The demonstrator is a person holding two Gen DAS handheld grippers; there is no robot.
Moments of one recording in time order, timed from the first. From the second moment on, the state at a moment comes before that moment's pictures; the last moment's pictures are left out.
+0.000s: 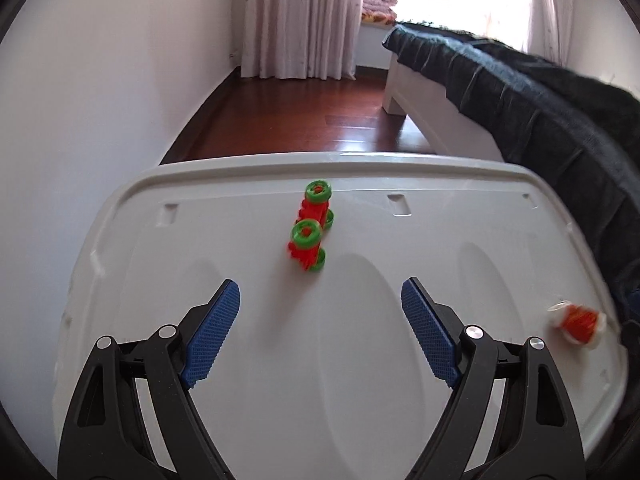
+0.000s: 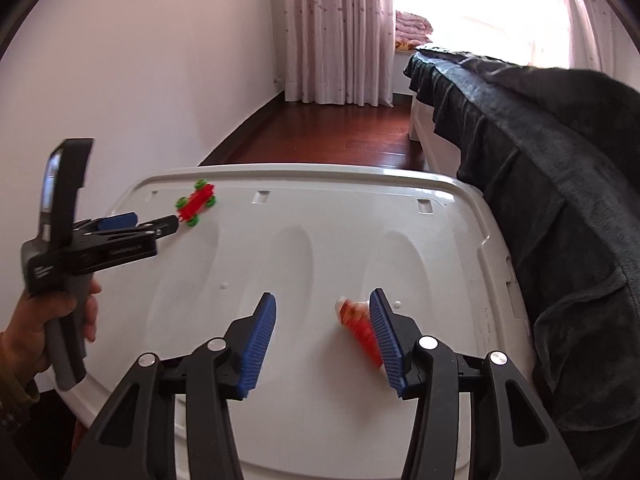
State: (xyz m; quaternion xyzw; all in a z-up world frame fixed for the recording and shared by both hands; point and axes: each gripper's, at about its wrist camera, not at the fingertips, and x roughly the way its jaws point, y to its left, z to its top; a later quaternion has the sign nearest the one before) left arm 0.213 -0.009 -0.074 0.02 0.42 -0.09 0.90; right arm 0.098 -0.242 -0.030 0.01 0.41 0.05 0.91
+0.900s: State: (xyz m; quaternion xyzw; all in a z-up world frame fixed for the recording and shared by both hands) left arm 0.178 -0.020 -0.052 0.03 0.40 -0.11 0.91; right arm 0.122 -0.289 -0.076 -0.06 0.46 0.08 0.88
